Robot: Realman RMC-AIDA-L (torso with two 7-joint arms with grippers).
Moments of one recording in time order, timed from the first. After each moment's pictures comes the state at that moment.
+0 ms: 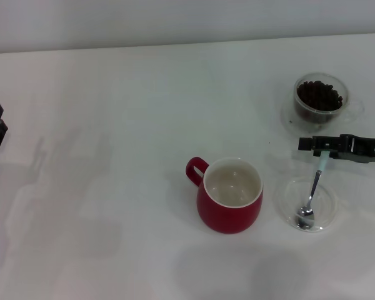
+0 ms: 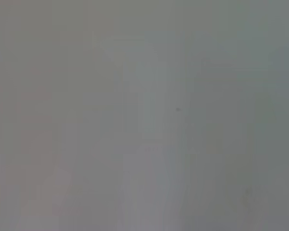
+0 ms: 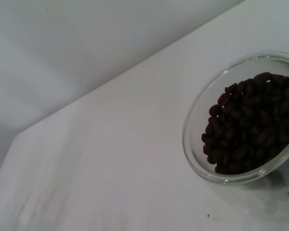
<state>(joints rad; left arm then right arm) -0.30 -2.08 2.44 0.16 -0.82 1.38 -0.11 0.48 1.88 -0.50 -0.32 0.98 1.33 -1.15</state>
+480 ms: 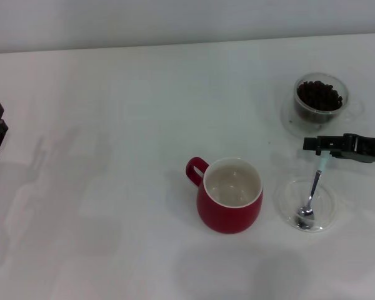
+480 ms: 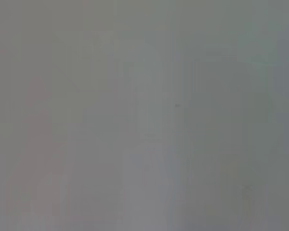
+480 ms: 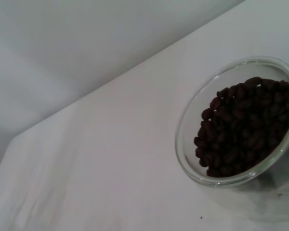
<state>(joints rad) -0.31 -2.08 2.44 0.14 -0.82 1.38 -0.11 0.48 1.87 -0.50 -0.32 0.98 1.33 -1.15</state>
